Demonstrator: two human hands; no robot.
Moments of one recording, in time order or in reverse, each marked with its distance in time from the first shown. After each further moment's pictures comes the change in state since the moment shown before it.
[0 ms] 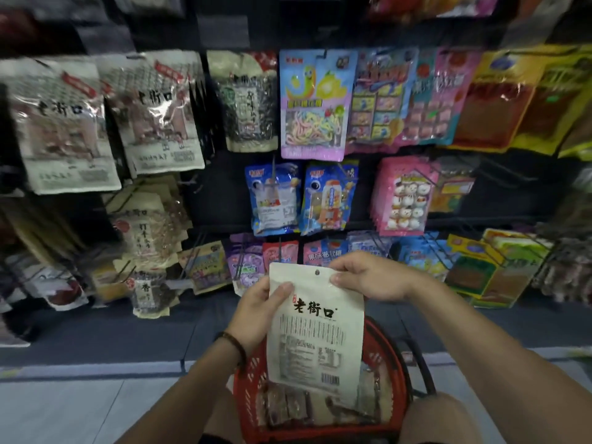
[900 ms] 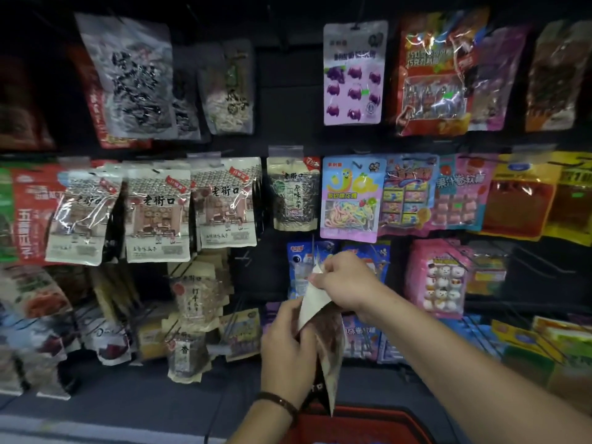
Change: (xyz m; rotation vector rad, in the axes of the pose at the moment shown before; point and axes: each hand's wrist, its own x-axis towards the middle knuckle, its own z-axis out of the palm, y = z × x) left_hand -0.035 0.102 0.009 0.444 0.479 0.491; right_hand 0.046 -0.167 -0.012 0.178 0.449 0.049
